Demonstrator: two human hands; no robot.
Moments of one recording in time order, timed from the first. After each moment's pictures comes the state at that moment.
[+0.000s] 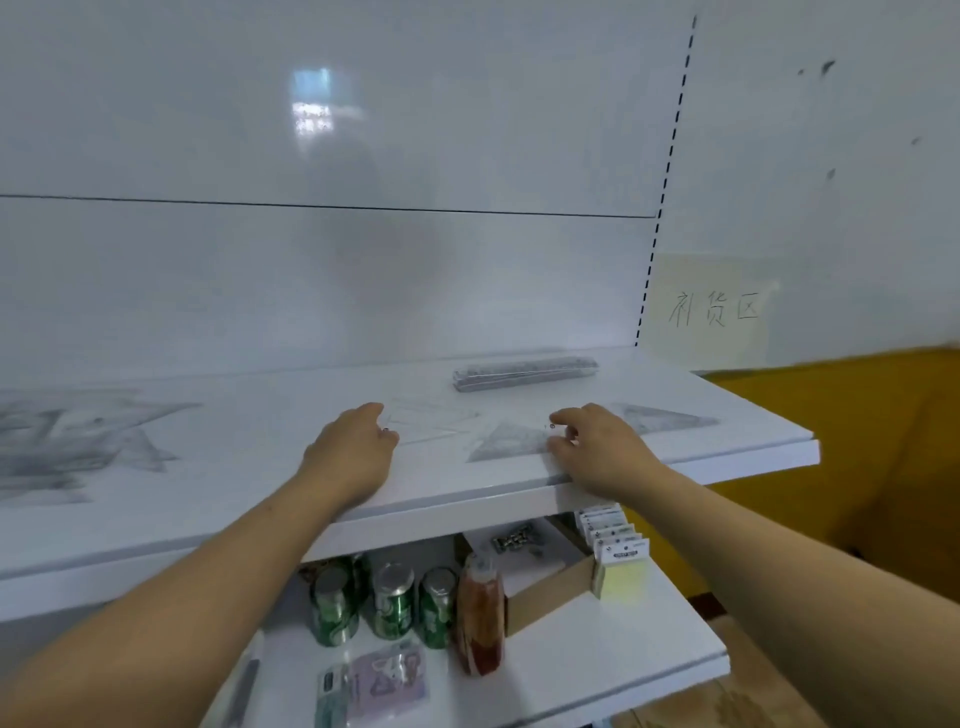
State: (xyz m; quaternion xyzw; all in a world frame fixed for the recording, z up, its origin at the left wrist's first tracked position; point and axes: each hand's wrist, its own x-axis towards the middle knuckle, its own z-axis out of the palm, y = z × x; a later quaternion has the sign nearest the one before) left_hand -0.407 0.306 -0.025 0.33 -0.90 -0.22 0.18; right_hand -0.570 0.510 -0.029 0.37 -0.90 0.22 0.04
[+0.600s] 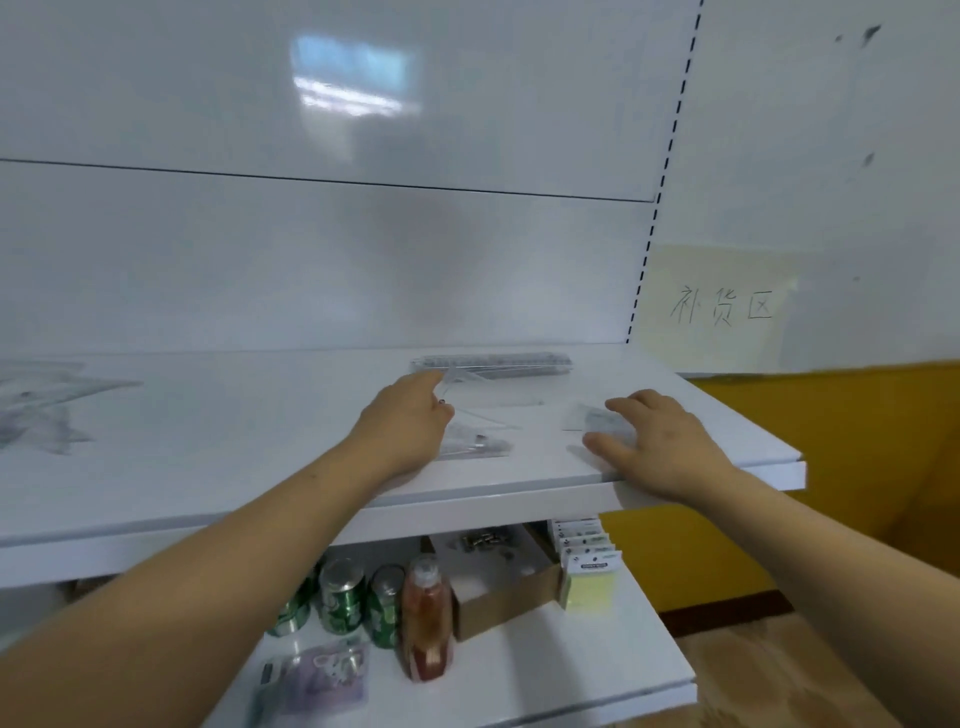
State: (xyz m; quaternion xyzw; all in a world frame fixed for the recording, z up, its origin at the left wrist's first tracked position) left_hand -0.498 0.377 -0.012 0.24 -0.92 -0.23 0.21; right_hand -0.661 0.586 -0.029 0.38 -0.91 0.14 0.09
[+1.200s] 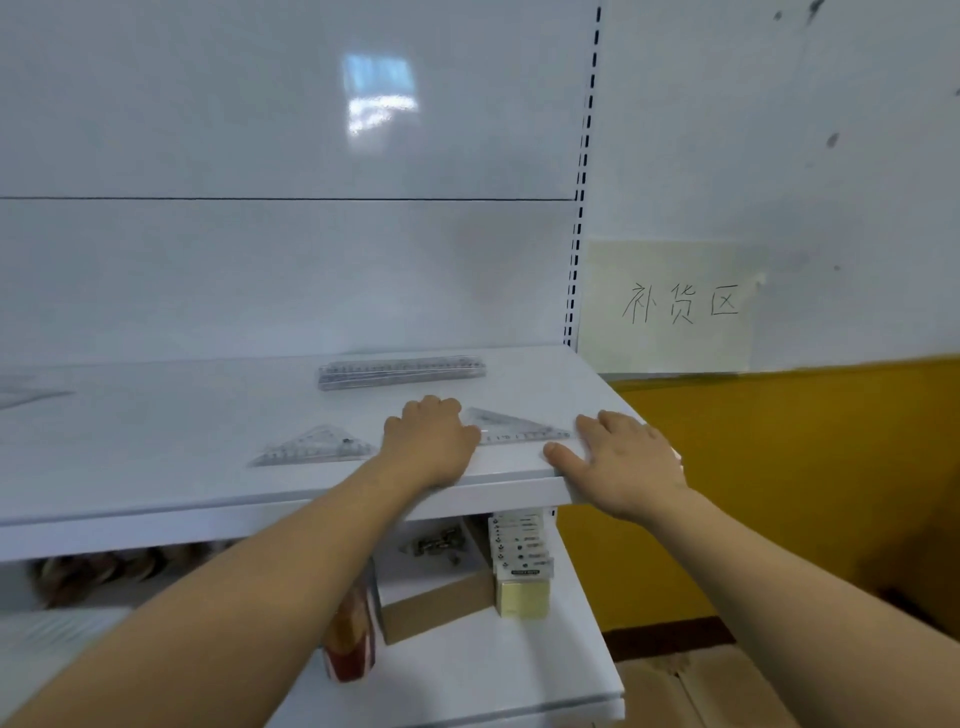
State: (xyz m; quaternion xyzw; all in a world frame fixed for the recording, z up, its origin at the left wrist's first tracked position) left_hand -0.620 0.497 -0.031 0.33 -0.94 -0.06 0.10; right_hand -0.748 0.662 -0.053 0.40 -0.91 0.07 0.08
